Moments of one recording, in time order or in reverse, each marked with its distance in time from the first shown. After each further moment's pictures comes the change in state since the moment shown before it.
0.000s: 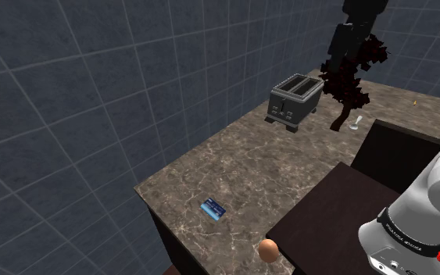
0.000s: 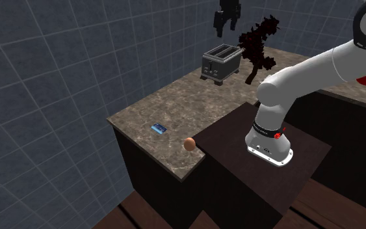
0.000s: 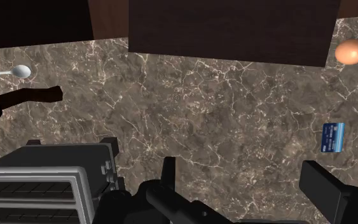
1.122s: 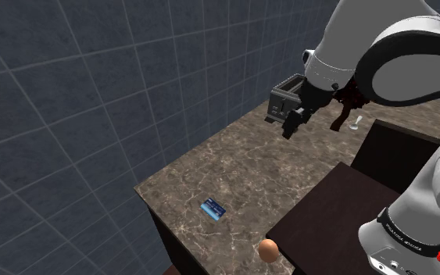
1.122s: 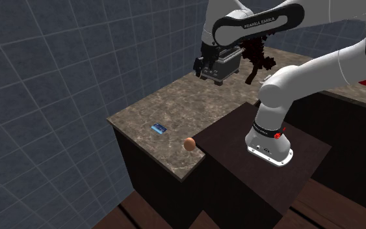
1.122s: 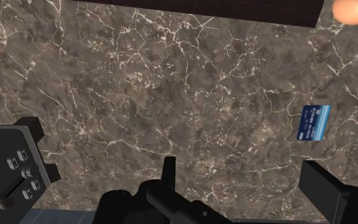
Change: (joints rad) arm 0.119 -0.072 0.177 -0.504 0.156 0.615 0.177
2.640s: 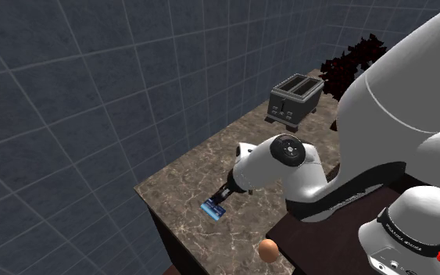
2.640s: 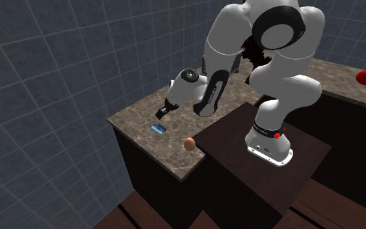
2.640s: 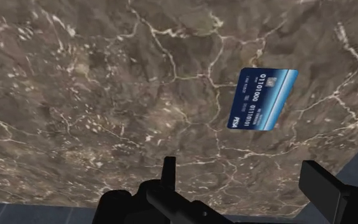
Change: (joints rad) arm -1.453 0.434 1.783 0.095 -0.339 1.191 0.756
